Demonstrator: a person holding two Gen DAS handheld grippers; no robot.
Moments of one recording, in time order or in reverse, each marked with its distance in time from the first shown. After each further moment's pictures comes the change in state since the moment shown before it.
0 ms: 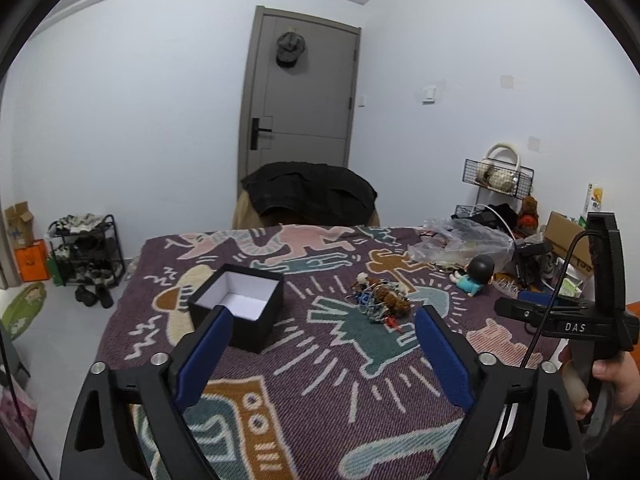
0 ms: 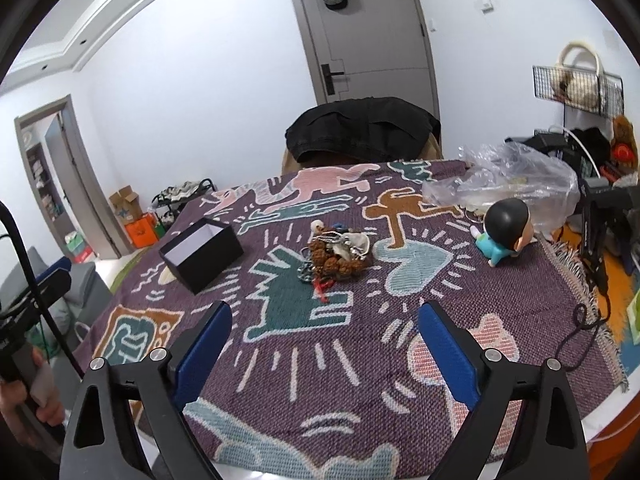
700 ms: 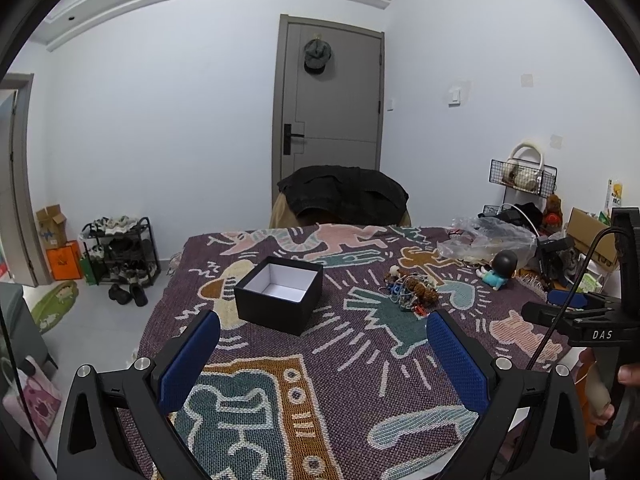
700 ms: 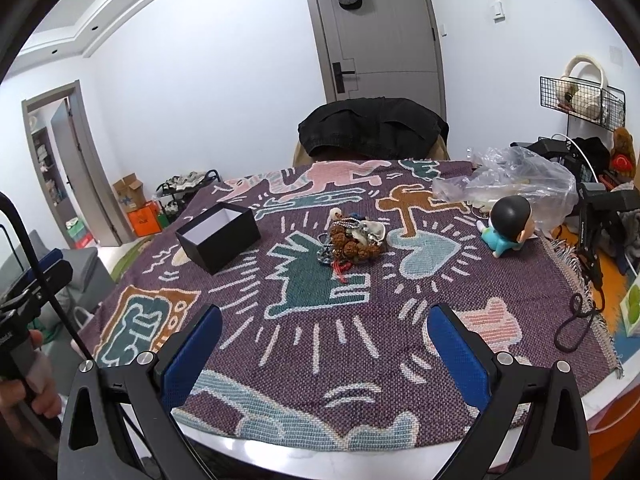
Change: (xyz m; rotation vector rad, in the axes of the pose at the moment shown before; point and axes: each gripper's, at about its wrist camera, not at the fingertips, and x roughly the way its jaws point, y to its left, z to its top) left arm -0.042 0.007 -0.019 0.000 -0.018 0.142; right arm -0.023 0.033 -0.020 -0.065 0.007 -0.008
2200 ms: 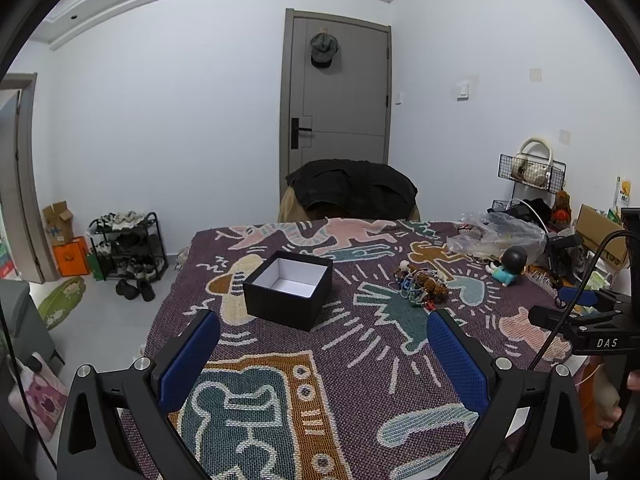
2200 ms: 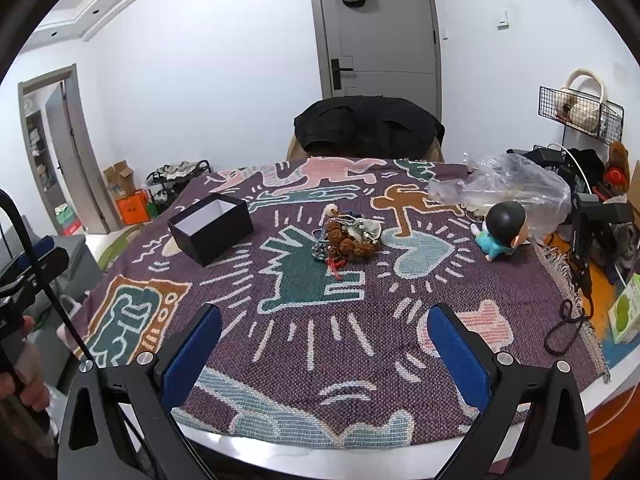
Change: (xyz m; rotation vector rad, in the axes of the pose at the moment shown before) left arm 0.005 0.000 0.003 0.002 0.026 0.035; right arm 0.002 0.010 0.001 -0.039 0.018 -0.053
